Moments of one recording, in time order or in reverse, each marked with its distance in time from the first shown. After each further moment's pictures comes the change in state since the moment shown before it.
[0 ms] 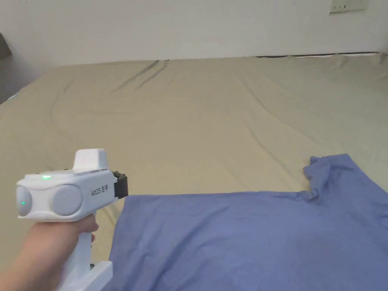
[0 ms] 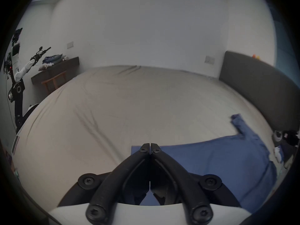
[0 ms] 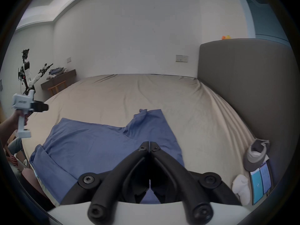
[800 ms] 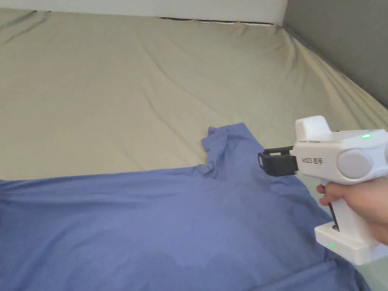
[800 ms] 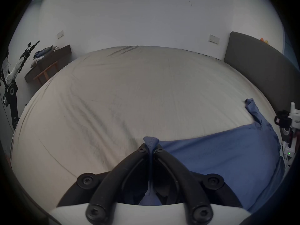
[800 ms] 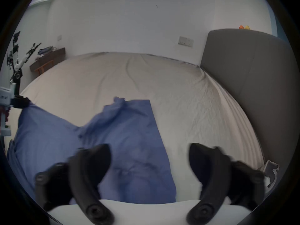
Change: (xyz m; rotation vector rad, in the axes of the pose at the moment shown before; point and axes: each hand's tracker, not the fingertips) left arm 0.020 -0.018 -0.042 -0.113 -0.025 -0.026; right arm 0.051 0.012 -0.177 -0.200 -0.098 0.094
